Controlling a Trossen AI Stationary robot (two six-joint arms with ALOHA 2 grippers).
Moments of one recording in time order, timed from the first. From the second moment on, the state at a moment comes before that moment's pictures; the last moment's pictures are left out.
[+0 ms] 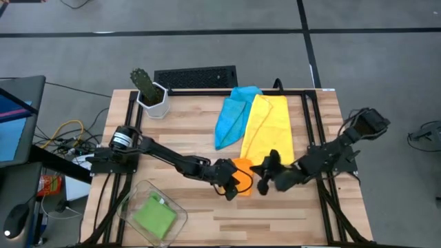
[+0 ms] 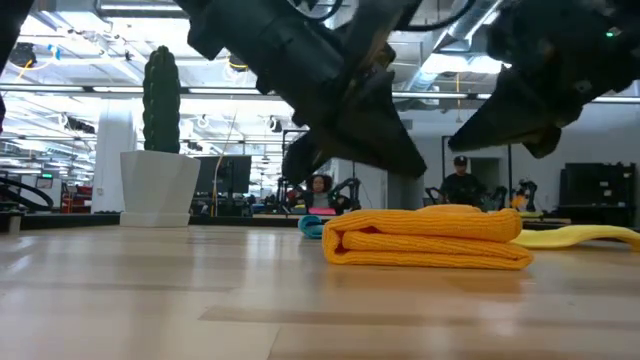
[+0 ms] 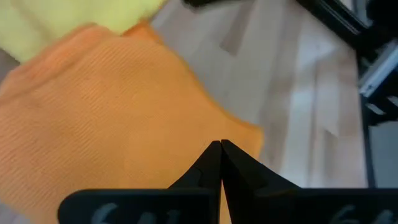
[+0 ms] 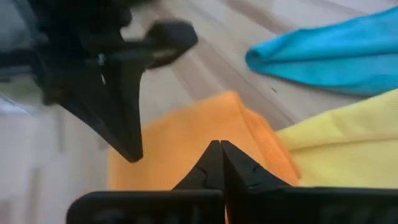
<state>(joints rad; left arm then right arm) -0.25 1.99 1.24 0.08 -0.13 -0.74 0.55 1.40 0.53 0.16 0.70 0.74</state>
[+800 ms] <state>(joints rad) -0.28 2.03 1.24 0.09 -0.14 -0.65 0.46 1.63 0.26 0.83 0.57 0.74</state>
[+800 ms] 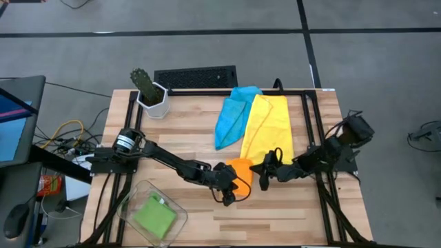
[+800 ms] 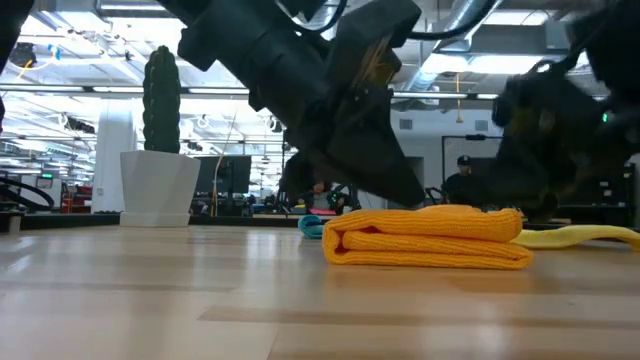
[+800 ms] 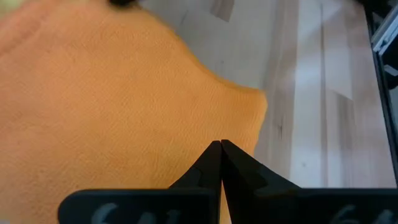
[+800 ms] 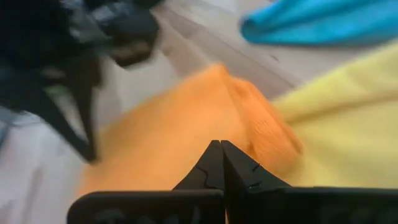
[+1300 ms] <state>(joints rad) -0.28 1.92 1.21 0.11 -0.08 -0.62 0.45 1.59 0.26 0.87 0.60 0.80</state>
